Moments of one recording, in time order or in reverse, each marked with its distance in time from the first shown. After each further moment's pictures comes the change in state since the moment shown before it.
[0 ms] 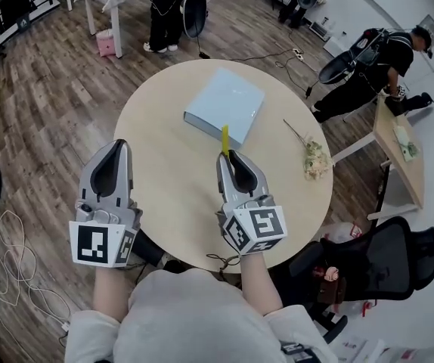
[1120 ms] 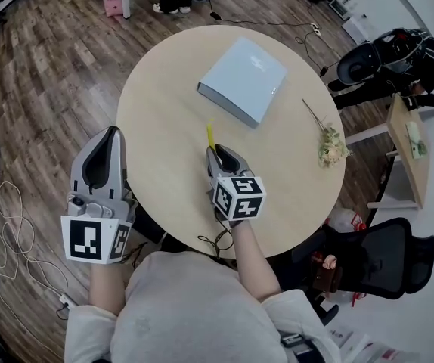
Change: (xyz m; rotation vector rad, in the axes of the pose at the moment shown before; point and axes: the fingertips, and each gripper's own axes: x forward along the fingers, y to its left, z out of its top) left arm 0.000 0.050 -0.051 -0.035 0.106 0.054; right arm 0.060 -0.007 -0.185 0.133 0.460 -0.015
